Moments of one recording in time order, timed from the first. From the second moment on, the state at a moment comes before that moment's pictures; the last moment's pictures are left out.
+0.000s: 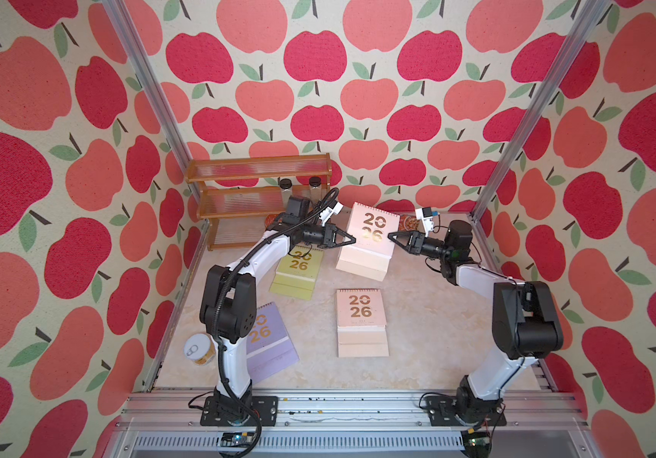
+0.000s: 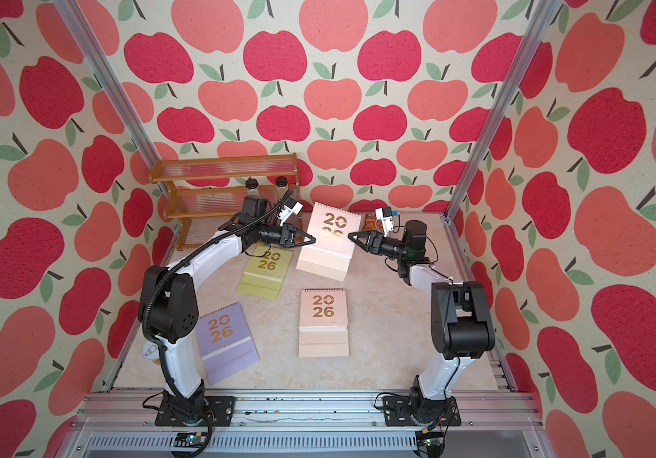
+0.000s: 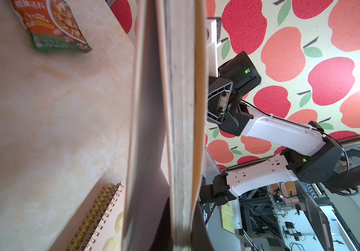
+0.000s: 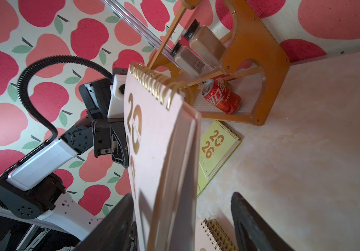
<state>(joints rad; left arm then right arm) -0.36 1.95 1.62 -0.32 1.17 -0.37 0.14 1.75 1.00 0.66 -1.11 0.79</state>
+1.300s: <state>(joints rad) -0.38 1.79 1.59 -0.40 1.02 -0.26 0.27 1.52 1.06 0.16 -1.00 0.59</state>
